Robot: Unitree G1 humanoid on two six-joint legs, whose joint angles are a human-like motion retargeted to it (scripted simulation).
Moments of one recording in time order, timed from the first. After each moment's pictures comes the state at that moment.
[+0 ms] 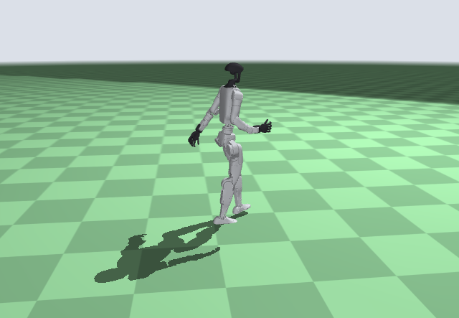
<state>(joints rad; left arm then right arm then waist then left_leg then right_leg) 0.42 0.16 0.47 1.70 0.35 0.09 -0.20 0.11 -0.16 0.08 0.32 0.18 -0.53 0.19 -0.14 -0.02 -0.01 -0.44 -0.06 0.41 0.33 -0.08 0.13 -0.01 0.01 -0.24 0.05 -0.07 0.00</state>
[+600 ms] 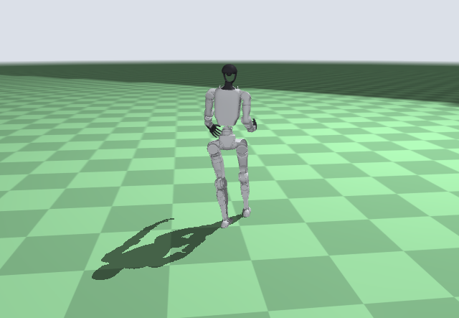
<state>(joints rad) -0.35 0.18 0.12 1.16 0.38 -0.30 -0.26 0.28 -0.11 -0.01 0.35 0.10 -0.56 0.08 -0.22 0.08 -0.10 -0.06 -0.25 -0.28 0.22 -0.16 0.26 -0.43 -0.08 -0.05 0.24 0.09 0.02</state>
